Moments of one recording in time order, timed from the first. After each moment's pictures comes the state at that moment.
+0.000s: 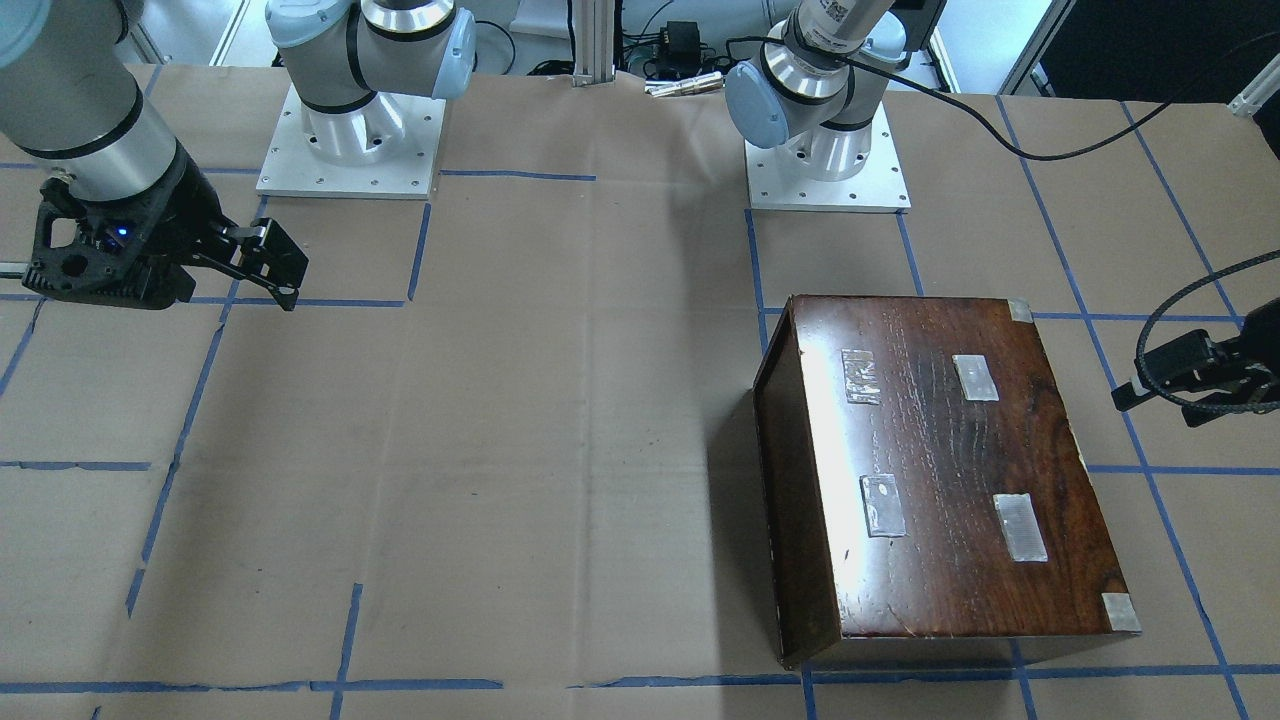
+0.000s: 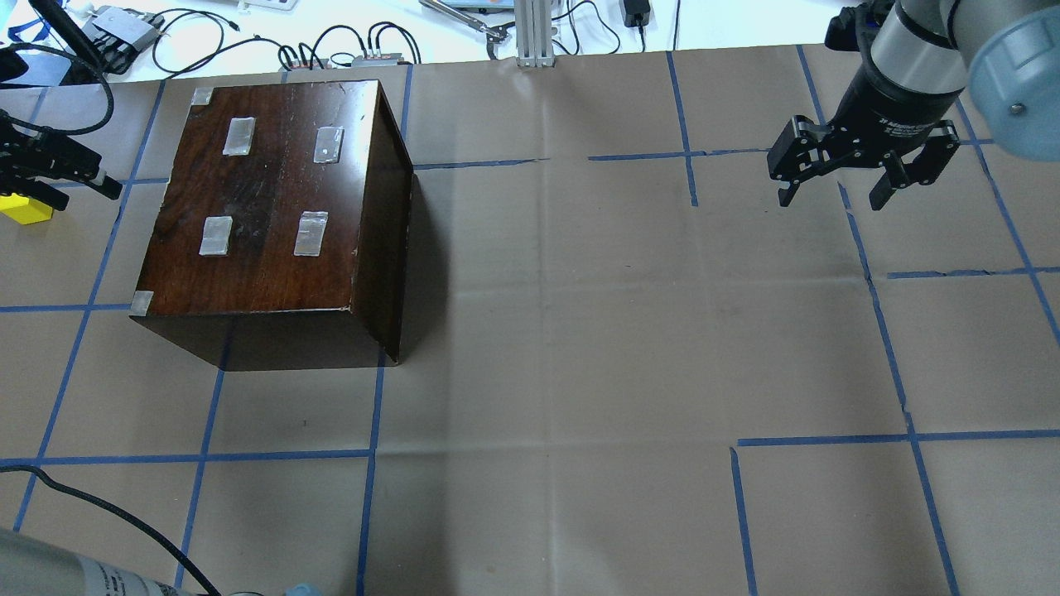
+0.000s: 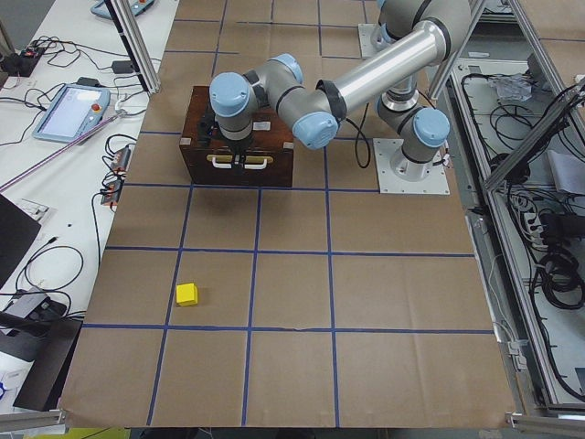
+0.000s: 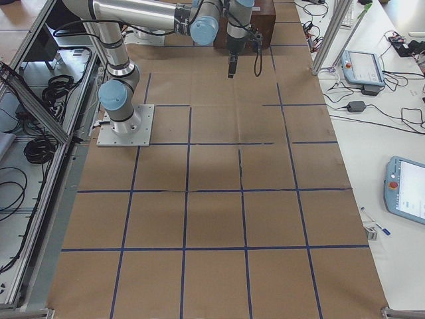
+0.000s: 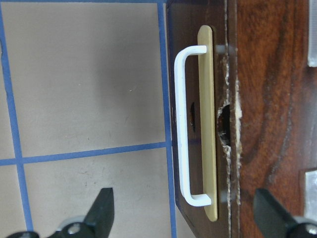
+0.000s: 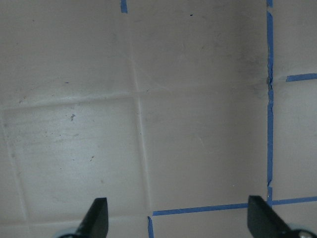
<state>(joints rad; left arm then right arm) -0.97 -1.89 -1.43 -1.54 1.35 0.67 1.45 -1.53 1.63 -1.62 -1.56 -0.03</state>
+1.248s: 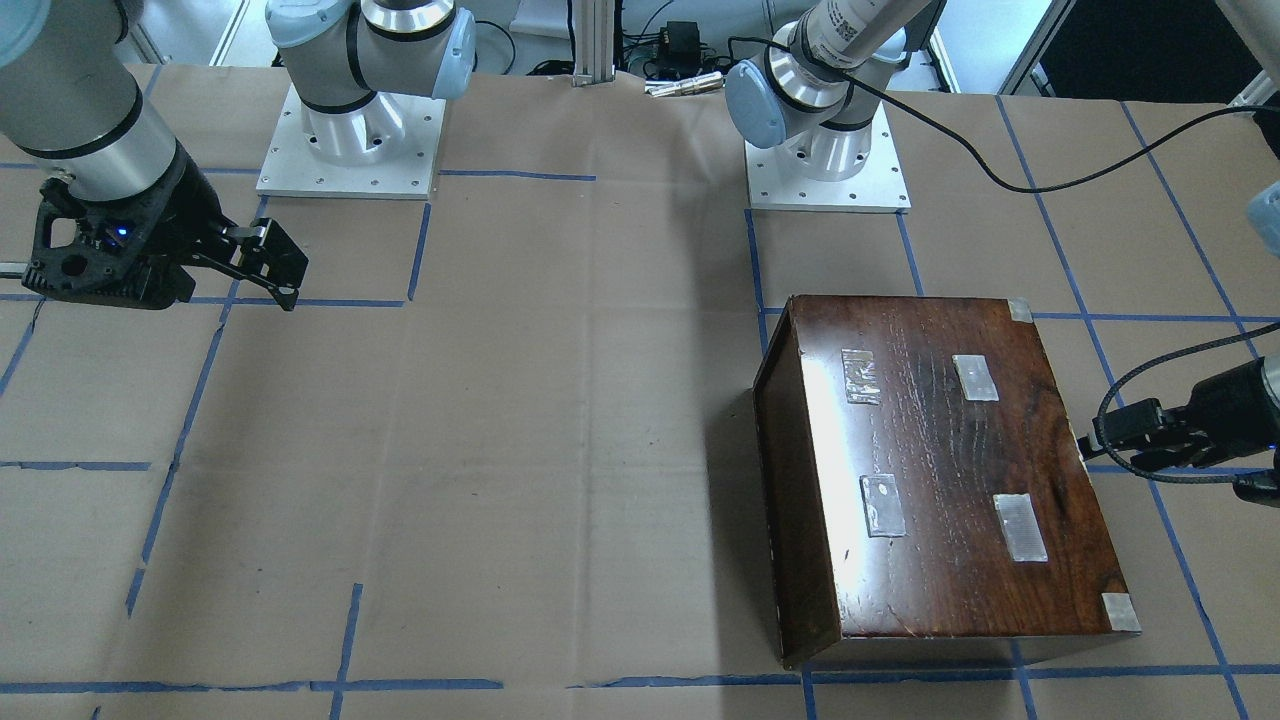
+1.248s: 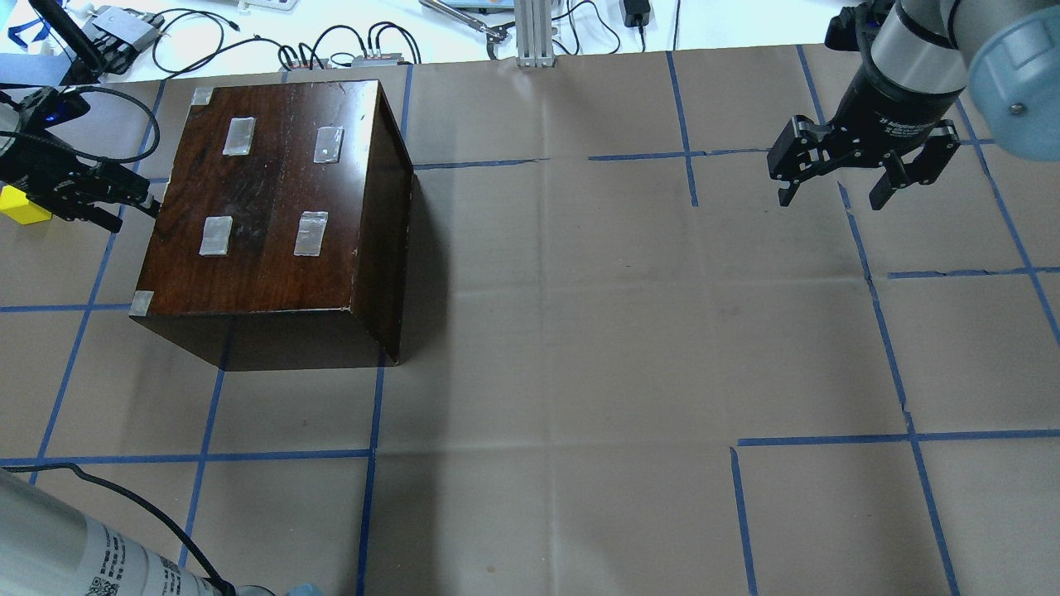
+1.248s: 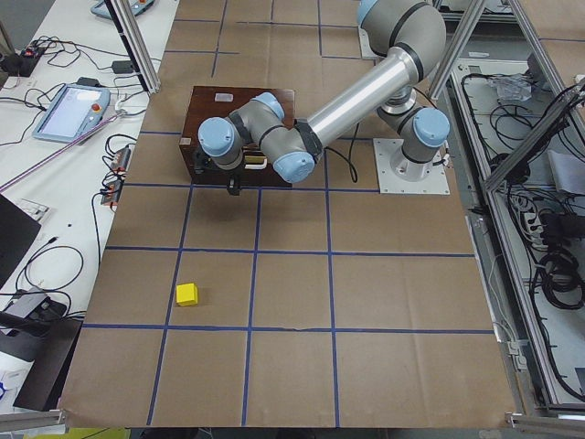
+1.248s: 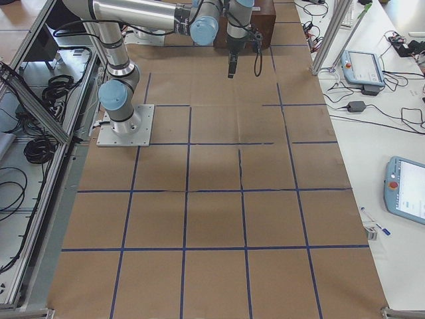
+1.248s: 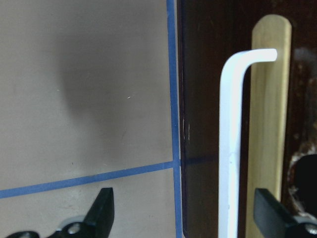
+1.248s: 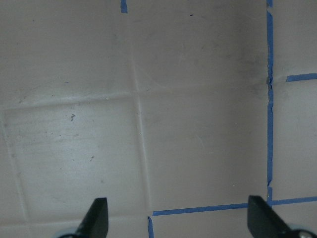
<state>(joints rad) -0.98 -2.02 -1.46 -1.46 1.32 0.67 1.45 -1.53 1.63 -1.62 -1.56 -0.03</state>
